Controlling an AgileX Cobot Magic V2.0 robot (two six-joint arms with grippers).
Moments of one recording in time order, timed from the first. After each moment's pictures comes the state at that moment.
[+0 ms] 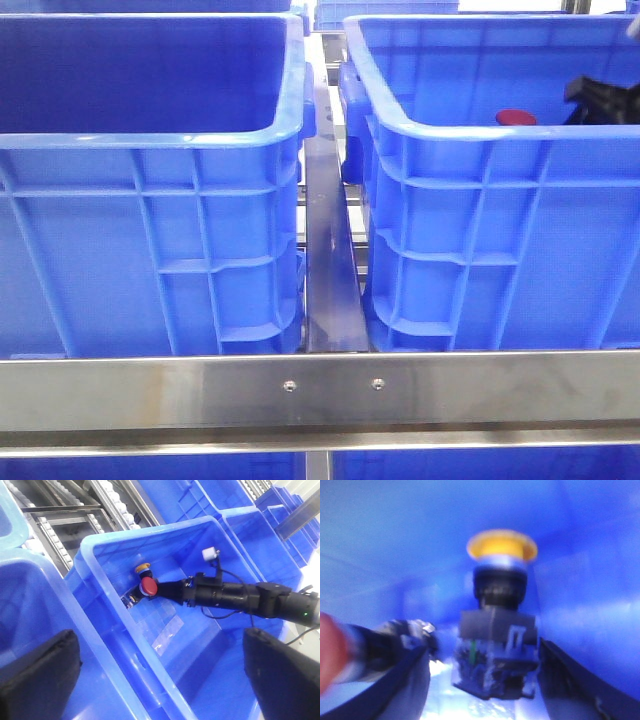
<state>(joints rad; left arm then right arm) -0.13 1.64 -1.58 -1.12 1.01 0.70 -0.19 1.91 -1.18 1.54 0.46 -1.29</state>
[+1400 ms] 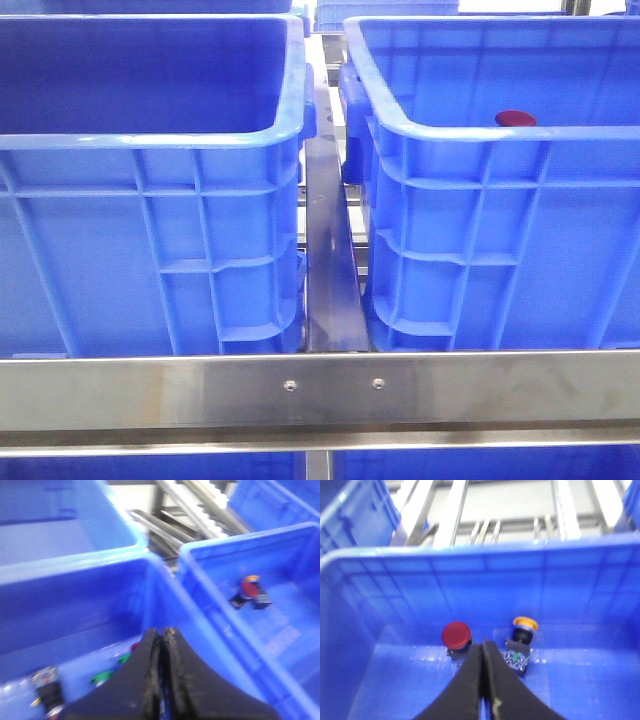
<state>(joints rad) -0.22 1.12 -1.04 -0.84 0.46 0.73 -0.19 1.10 -0.79 1.36 0.30 -1.30</state>
